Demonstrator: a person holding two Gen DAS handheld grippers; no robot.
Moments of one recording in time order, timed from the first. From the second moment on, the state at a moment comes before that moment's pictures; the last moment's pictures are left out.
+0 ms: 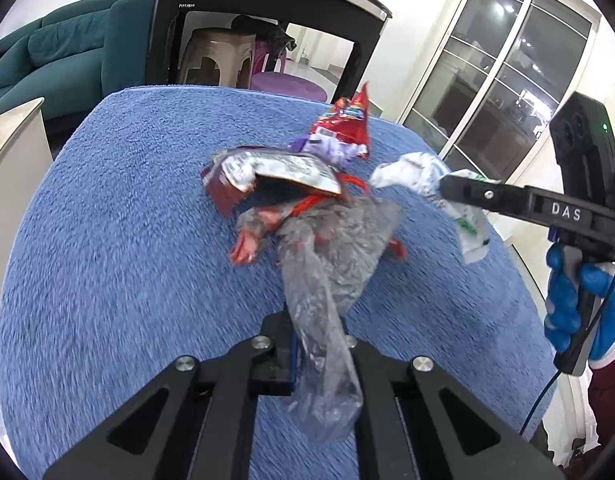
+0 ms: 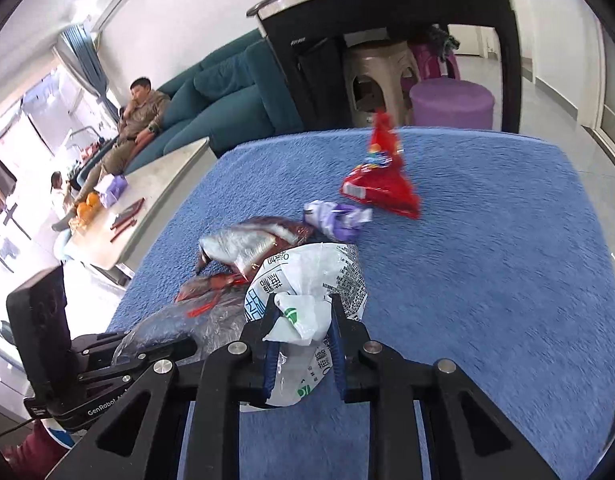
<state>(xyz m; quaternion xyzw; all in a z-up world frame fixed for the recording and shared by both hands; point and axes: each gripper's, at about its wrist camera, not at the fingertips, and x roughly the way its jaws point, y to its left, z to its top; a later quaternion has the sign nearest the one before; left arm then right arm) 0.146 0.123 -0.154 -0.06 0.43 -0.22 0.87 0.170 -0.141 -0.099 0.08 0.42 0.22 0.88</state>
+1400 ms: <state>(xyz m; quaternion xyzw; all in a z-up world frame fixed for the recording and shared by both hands) 0.120 -0.123 0.027 0.01 0.35 -0.36 0.86 -0.011 -0.444 -0.100 0.27 0.29 0.05 0.91</state>
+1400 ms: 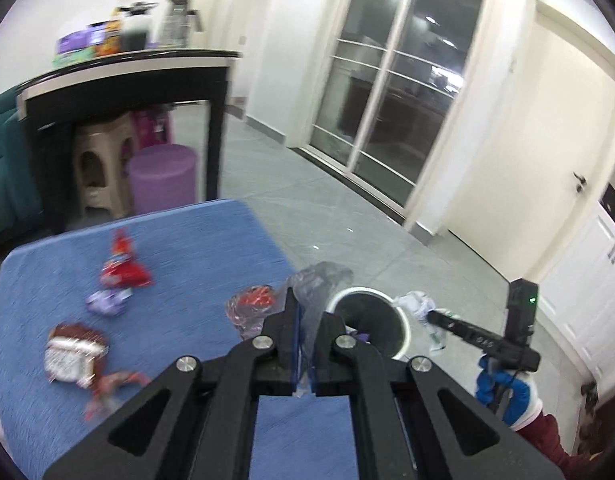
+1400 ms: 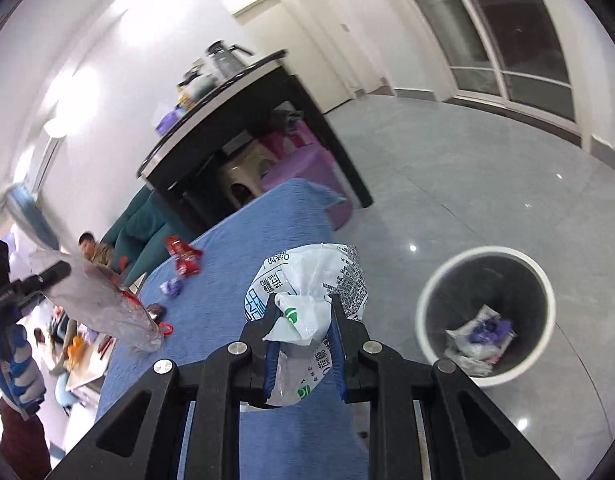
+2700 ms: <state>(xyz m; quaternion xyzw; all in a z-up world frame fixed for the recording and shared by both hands) 0.181 -0.448 -0.171 0.12 0.51 -0.41 0.75 0.019 -0.604 -0.249 0.39 0.37 -0.11 0.84</state>
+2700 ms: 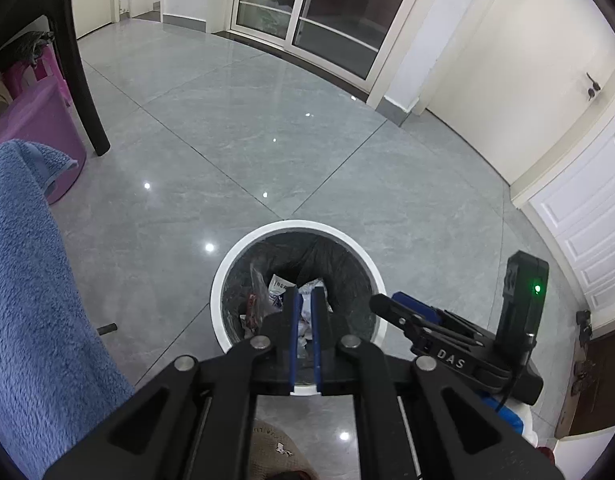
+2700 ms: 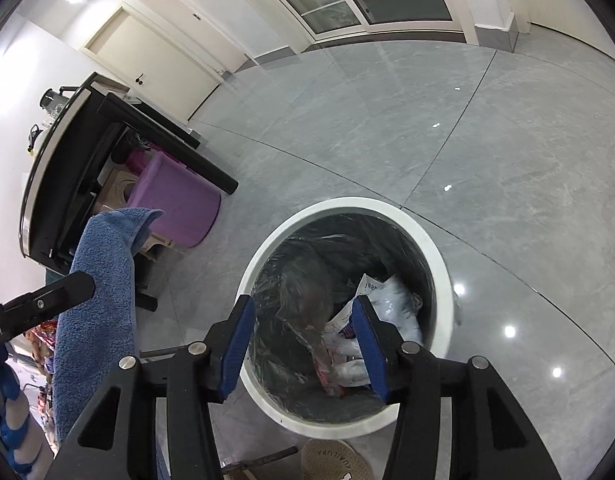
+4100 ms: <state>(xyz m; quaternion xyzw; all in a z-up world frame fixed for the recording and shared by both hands) 0.002 0.015 -0.002 -0.02 0.30 -0.26 0.92 -0.045 -0.283 0.014 0.12 0.24 0.13 0.96</state>
